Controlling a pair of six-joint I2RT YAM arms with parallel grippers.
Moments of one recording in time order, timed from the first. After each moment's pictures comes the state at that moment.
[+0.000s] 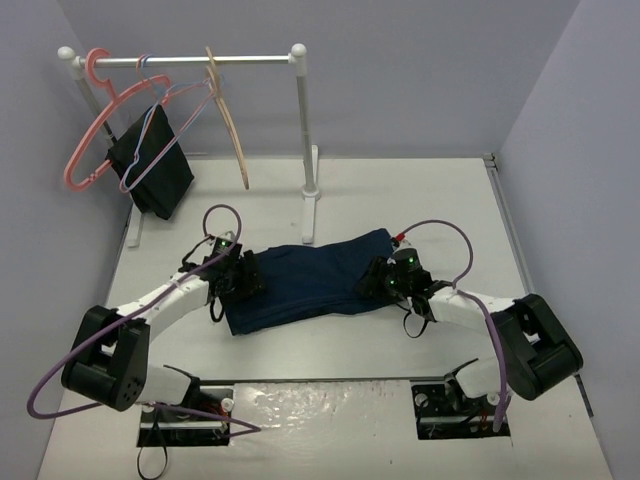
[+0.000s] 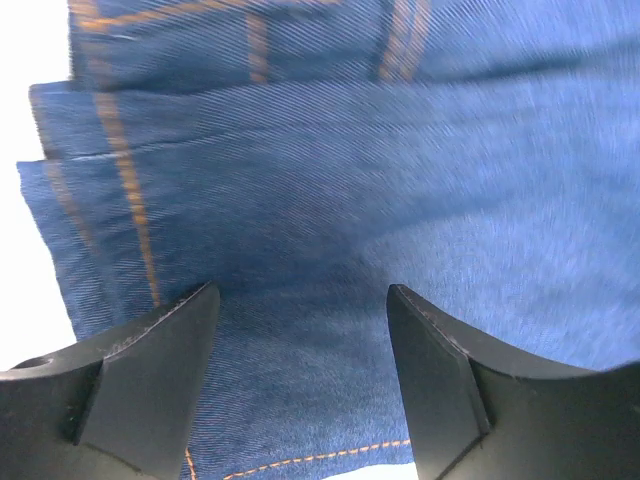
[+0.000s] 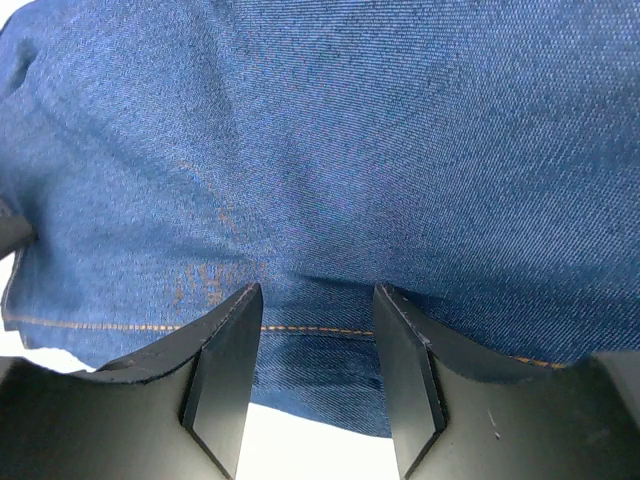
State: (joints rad) left arm -0.34 1.36 0.69 -0.35 0.00 -0.73; right arm 0.47 1.38 0.44 0.19 -0.16 0.75
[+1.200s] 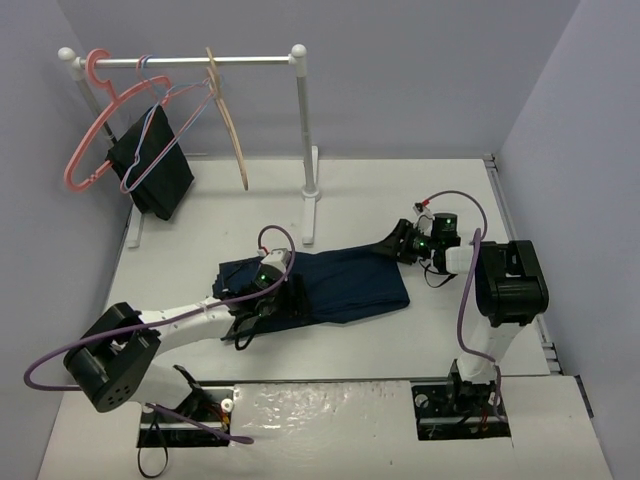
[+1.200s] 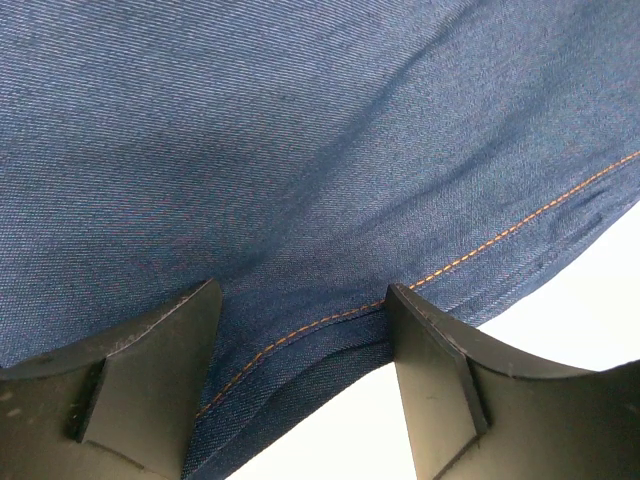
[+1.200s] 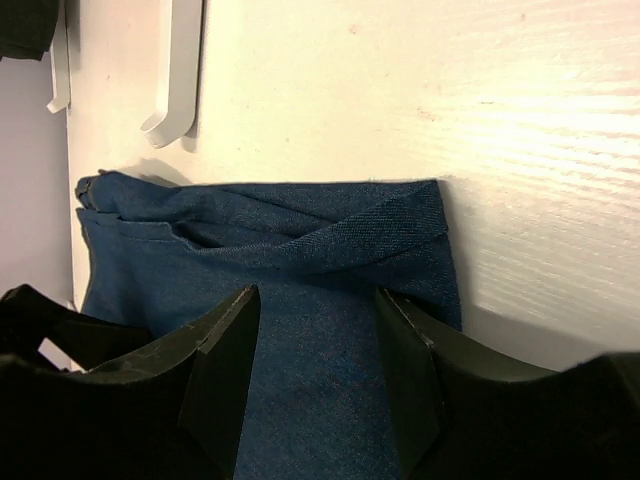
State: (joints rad) left arm -0.75 1.37 0.56 0.03 -0.03 -0.72; right arm 0.03 1.83 0.74 0.37 -0.73 0.50
